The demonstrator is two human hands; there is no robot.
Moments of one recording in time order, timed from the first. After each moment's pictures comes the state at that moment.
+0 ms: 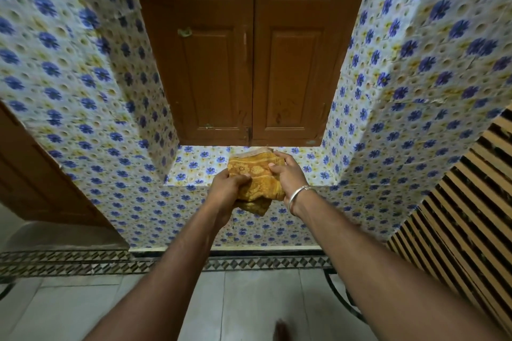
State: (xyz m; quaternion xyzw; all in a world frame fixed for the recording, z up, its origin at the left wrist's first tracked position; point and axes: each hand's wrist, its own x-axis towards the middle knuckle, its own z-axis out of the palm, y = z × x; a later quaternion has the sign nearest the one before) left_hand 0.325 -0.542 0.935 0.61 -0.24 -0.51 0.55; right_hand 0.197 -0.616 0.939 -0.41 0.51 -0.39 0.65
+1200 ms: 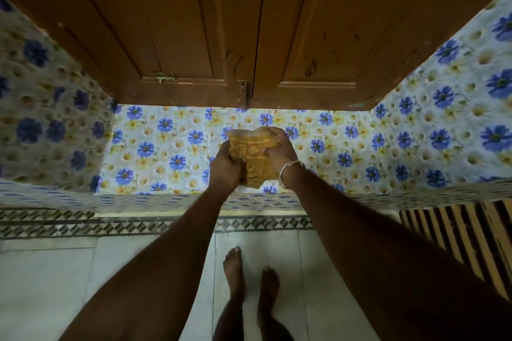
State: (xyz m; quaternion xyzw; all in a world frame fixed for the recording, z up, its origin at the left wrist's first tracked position) left_hand 0.450 -0.886 0.659 0.78 -0.32 -0.42 0.34; right_hand 0.330 -0.965 0.678 -0.49 0.64 -0.19 0.57
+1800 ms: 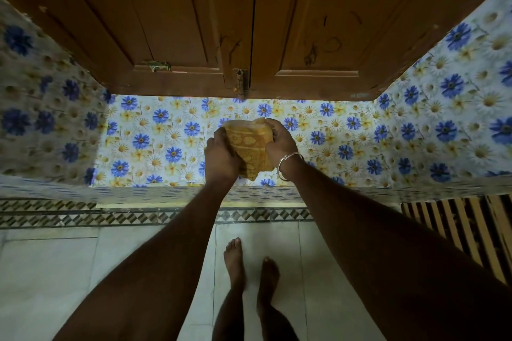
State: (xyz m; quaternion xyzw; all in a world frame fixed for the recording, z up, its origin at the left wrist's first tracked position) left_hand 0.444 -0.892 0.654 0.83 -0.38 -0.29 0.30; right_hand 0.318 -0.969 0.670 -0.55 0.61 -0.17 0.55
